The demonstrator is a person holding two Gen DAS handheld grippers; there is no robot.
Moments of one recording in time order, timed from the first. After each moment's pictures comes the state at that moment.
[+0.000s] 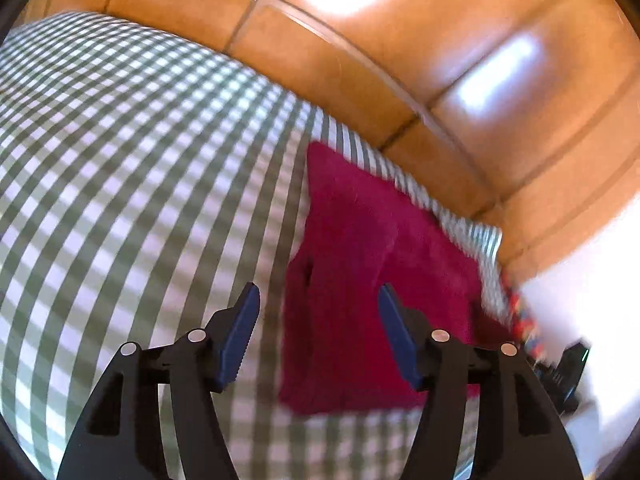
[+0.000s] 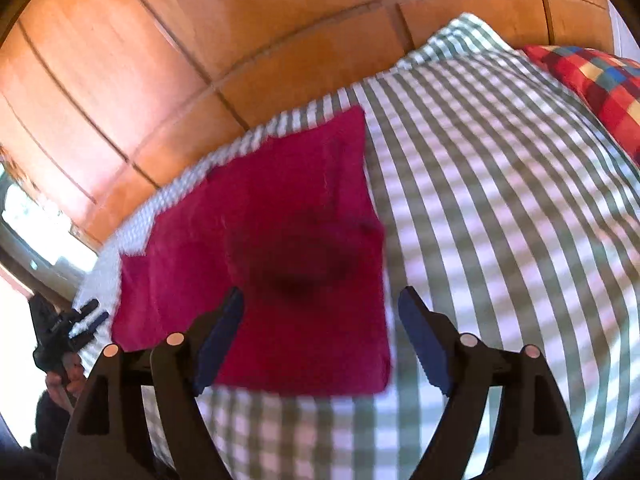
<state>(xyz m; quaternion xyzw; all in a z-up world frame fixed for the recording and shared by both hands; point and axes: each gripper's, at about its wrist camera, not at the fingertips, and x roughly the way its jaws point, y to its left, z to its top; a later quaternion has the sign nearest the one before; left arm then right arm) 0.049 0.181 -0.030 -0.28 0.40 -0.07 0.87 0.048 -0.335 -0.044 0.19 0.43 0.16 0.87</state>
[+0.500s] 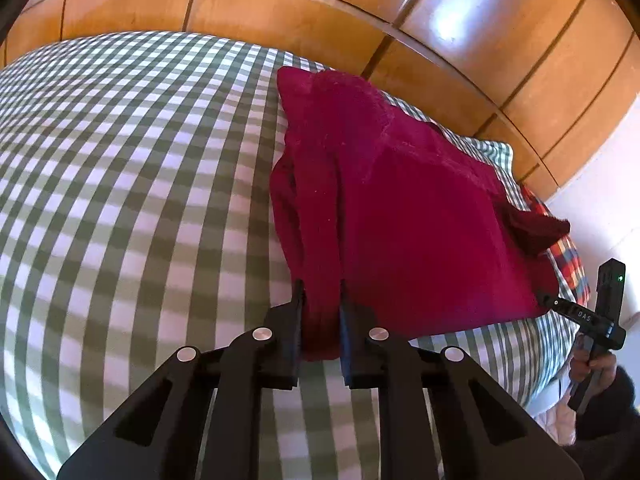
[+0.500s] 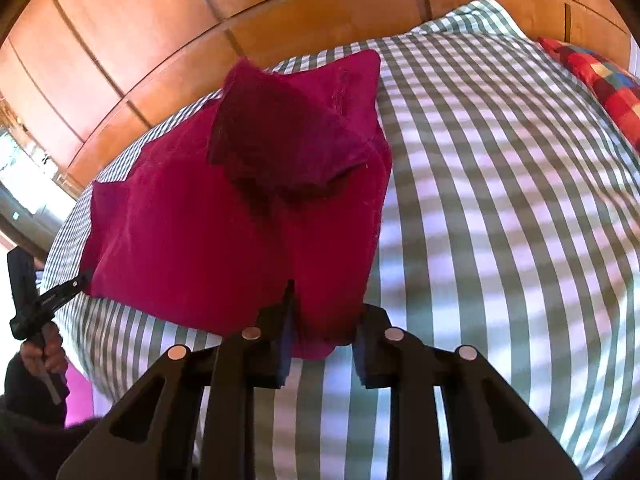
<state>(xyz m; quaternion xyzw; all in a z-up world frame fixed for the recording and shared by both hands) 0.024 0.139 -0.064 -0.17 0.45 -0.10 0.87 0.014 -0.314 -0.067 0.12 0.47 0.17 0.86</state>
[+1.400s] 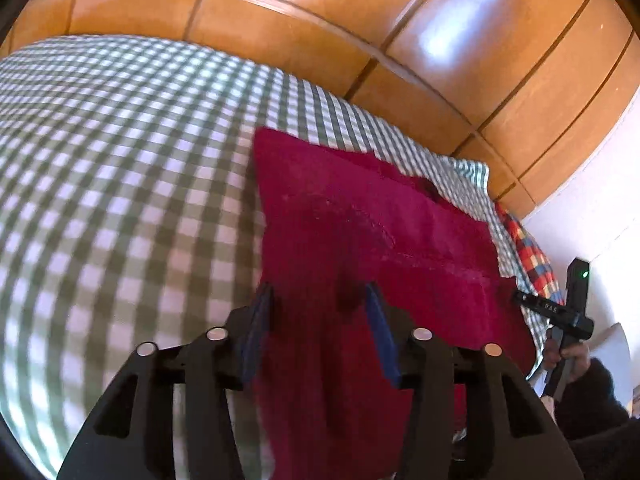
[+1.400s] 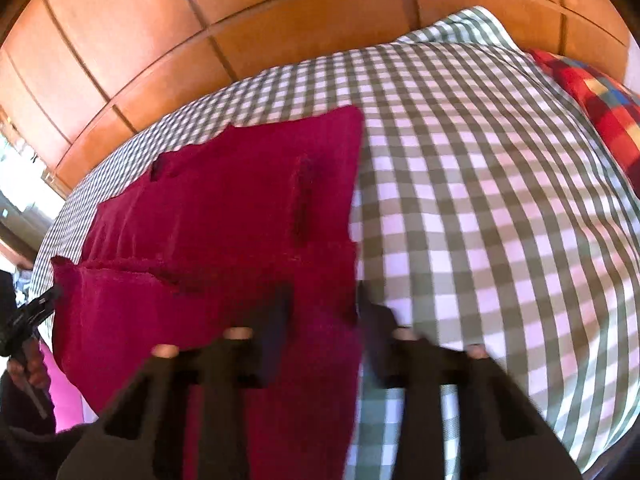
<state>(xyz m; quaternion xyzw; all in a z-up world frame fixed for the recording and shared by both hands) 0.004 0.140 -0.050 -0.21 0.42 -0.12 0.87 0.038 -0.322 -0.051 0.10 0.46 0.14 0.87</state>
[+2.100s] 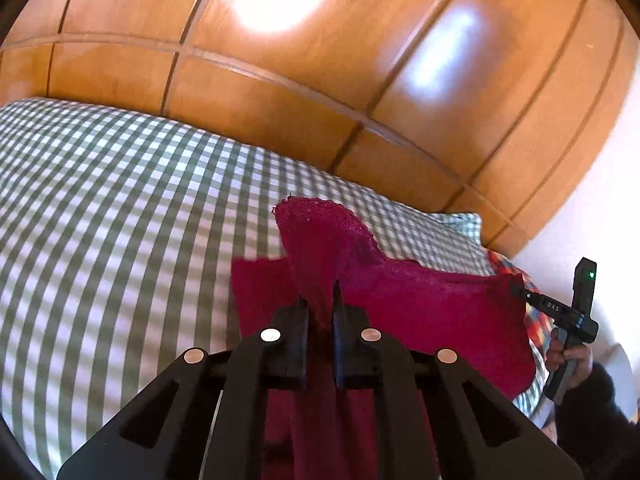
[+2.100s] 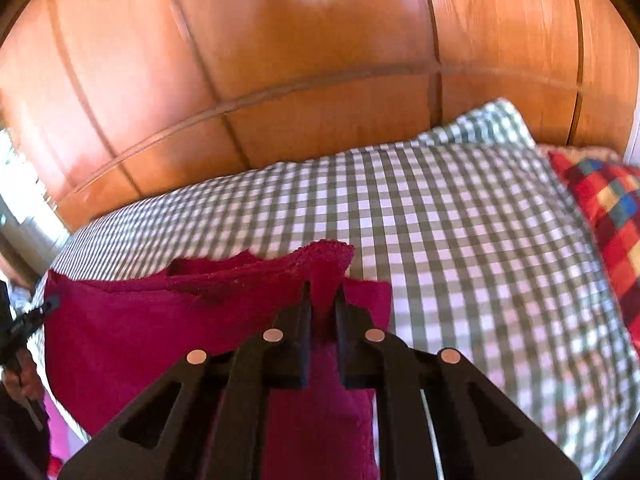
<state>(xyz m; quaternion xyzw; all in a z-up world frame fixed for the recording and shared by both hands) 0.085 0.154 0.011 -0.21 0.35 -0.11 0.91 0.132 -0.306 0.017 0.10 0.39 0.13 0.91</state>
